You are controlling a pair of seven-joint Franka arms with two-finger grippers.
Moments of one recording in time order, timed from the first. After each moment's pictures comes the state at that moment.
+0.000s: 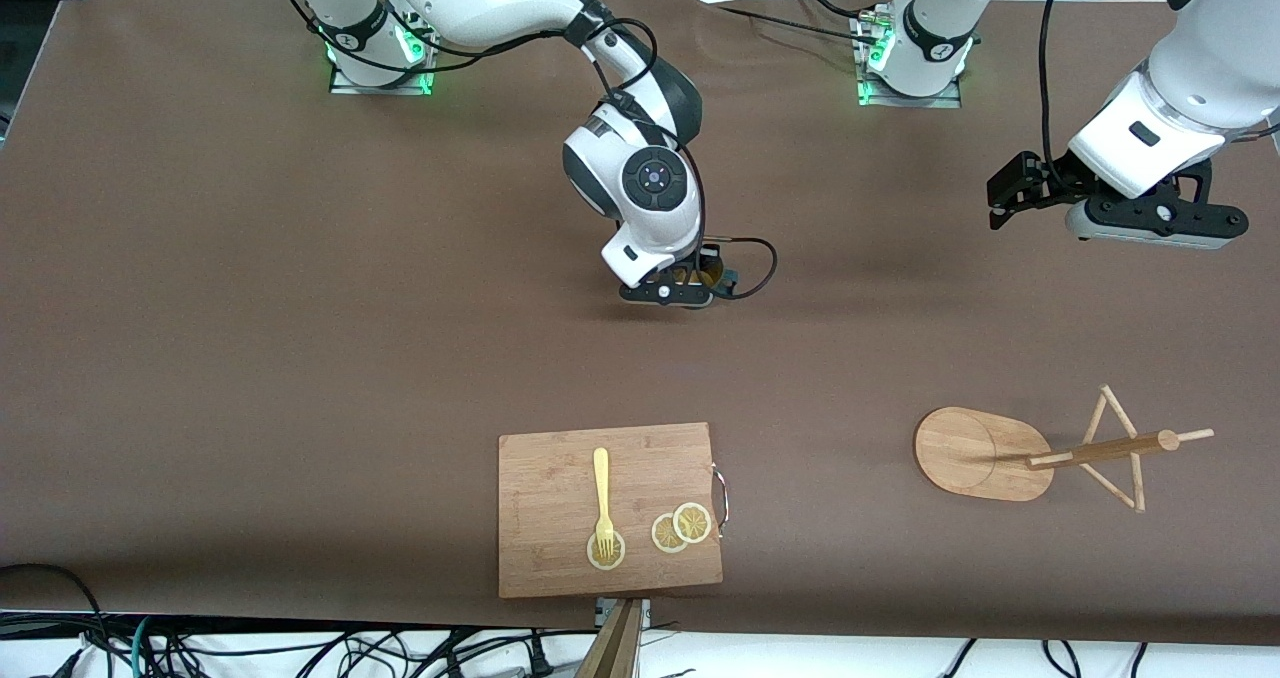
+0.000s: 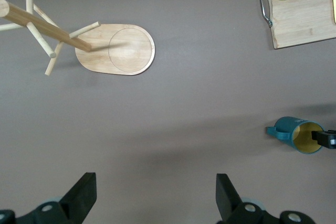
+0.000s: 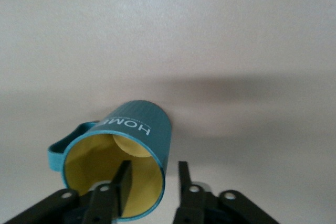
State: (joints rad) left arm 0.00 0.01 -0.17 -1.65 0.00 1.68 -0.07; right arm 0.80 0.84 0.05 -1.22 0.12 2.05 0.84
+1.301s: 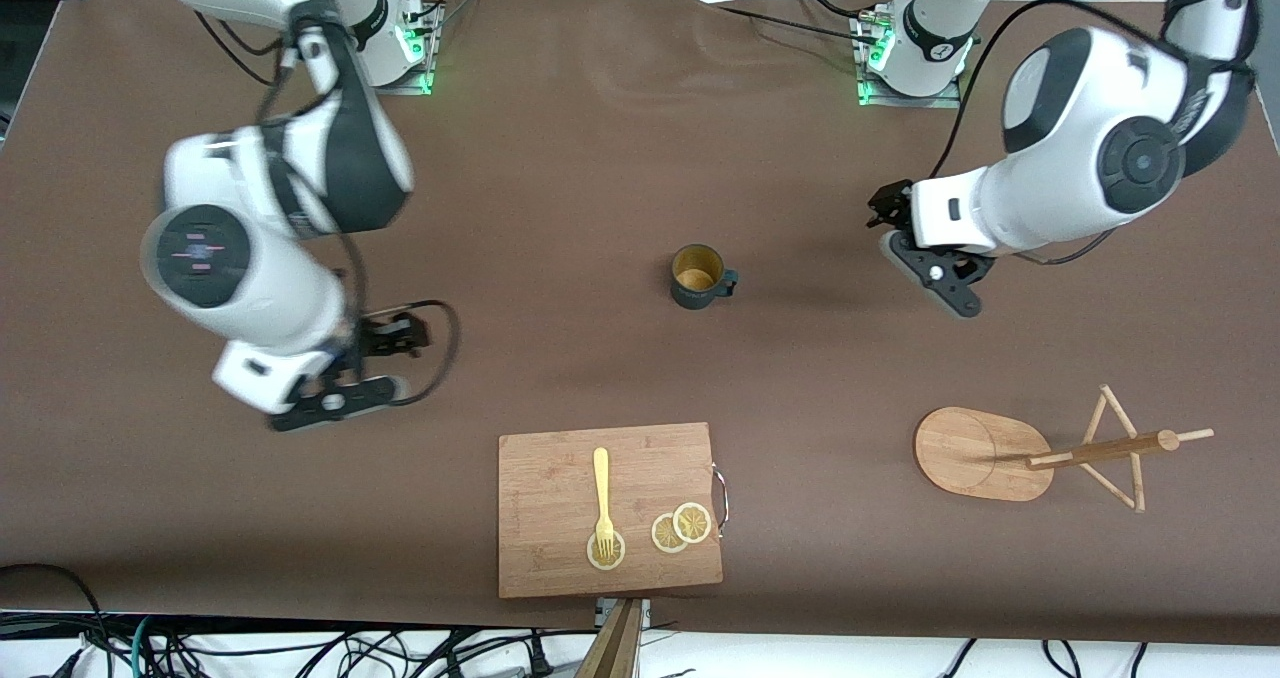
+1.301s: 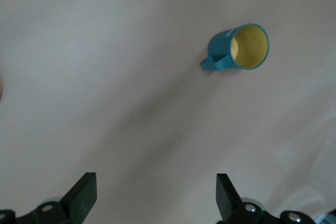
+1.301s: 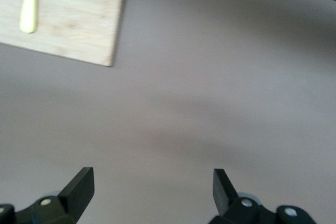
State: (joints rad) left arm -0.04 0.18 -0.24 -1.85 -0.21 1.85 0.58; right arm 0.41 0.59 -0.25 -1.11 0.08 1.66 -0.08
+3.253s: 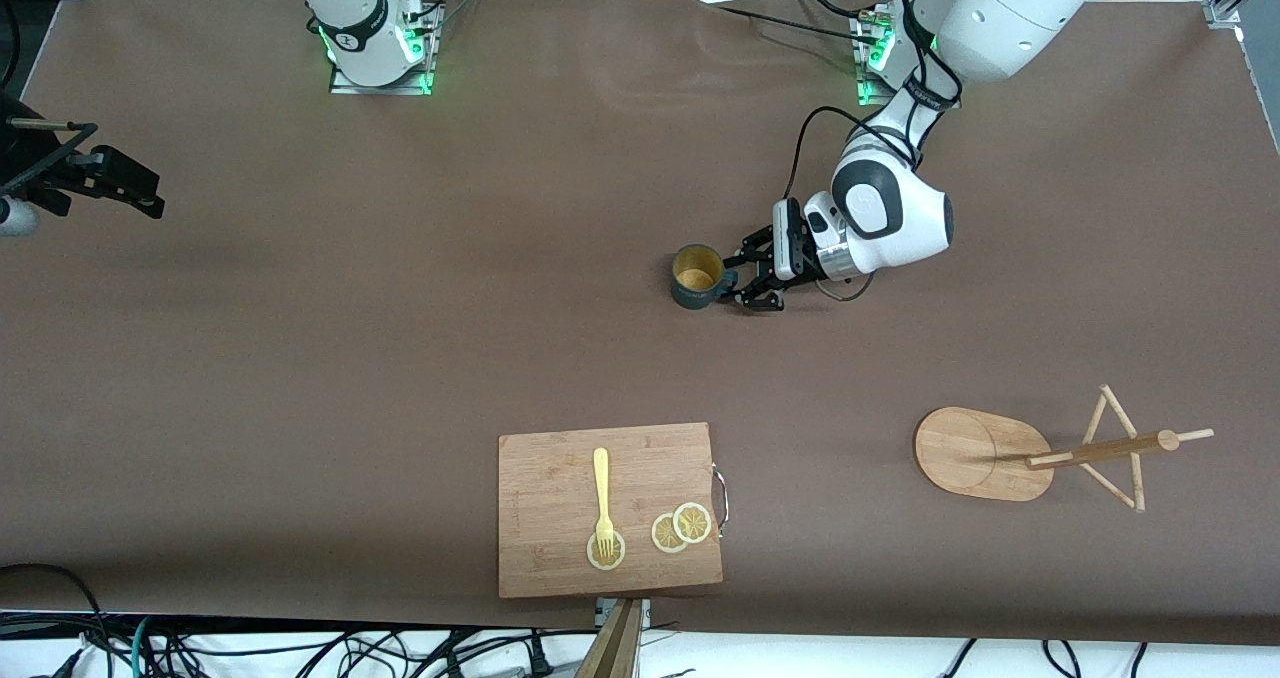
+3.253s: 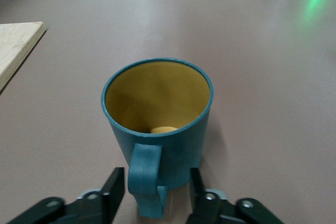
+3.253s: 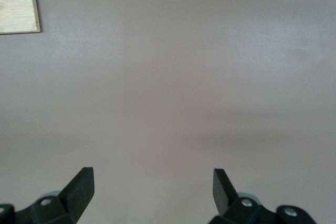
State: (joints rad) left arm -0.08 0.53 -0.41 -2.17 -1.50 2.56 2.53; right arm -0.02 0.05 0.03 -1.53 -0.06 1.56 0.00
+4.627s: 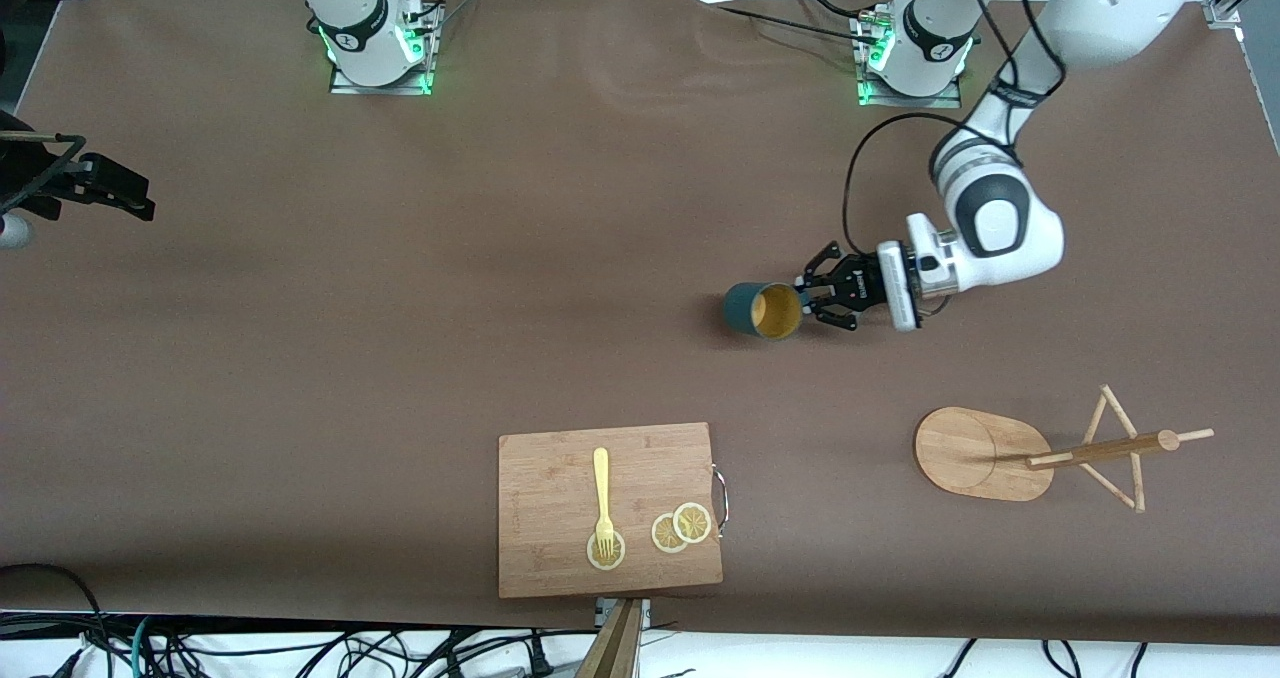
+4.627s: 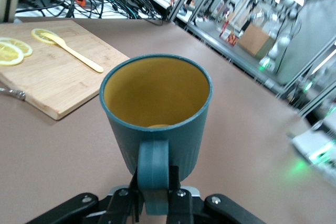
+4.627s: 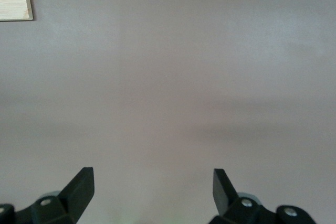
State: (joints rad) left arm 0.27 0.40 -0.40 -2.20 -1.45 2.12 1.88; right arm -0.04 0.10 0.02 -1.48 -0.06 1.51 -0.04
